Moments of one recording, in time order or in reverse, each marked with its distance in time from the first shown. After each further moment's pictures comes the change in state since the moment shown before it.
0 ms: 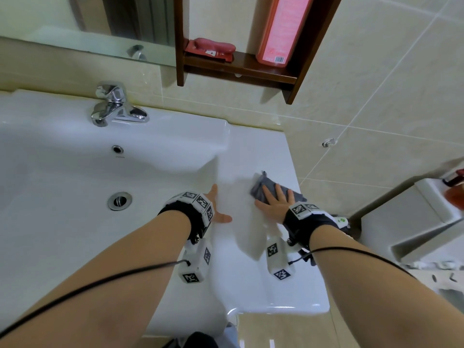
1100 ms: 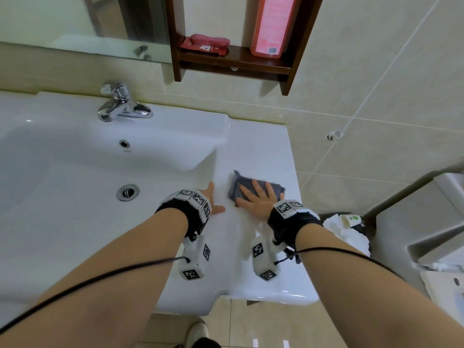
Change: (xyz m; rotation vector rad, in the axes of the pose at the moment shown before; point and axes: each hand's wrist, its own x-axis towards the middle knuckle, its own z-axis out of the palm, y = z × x) left_hand -0.023 0.016 0.007 0.026 0.046 -0.081; right_hand -0.012 -0.016 0.007 0.009 -0.037 -0.193
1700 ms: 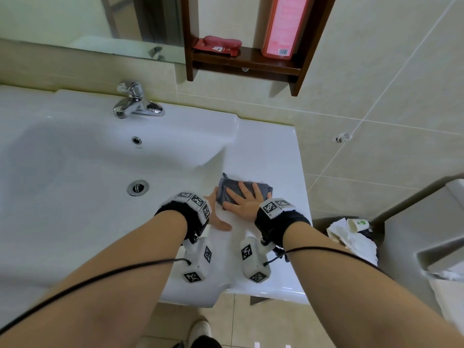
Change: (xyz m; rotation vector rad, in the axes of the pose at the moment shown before) left_hand -0.020 -0.011 0.014 -0.166 -0.061 0.131; right_hand 0.005 -0.048 0.011 0.035 0.058 -0.027
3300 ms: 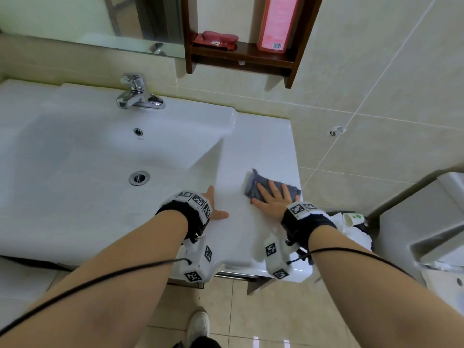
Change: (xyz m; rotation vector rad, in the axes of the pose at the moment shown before) left_hand -0.019 0.007 0.025 0.133 0.062 -0.169; right_hand -0.049 0.063 0.012 0.083 0.022 0.147
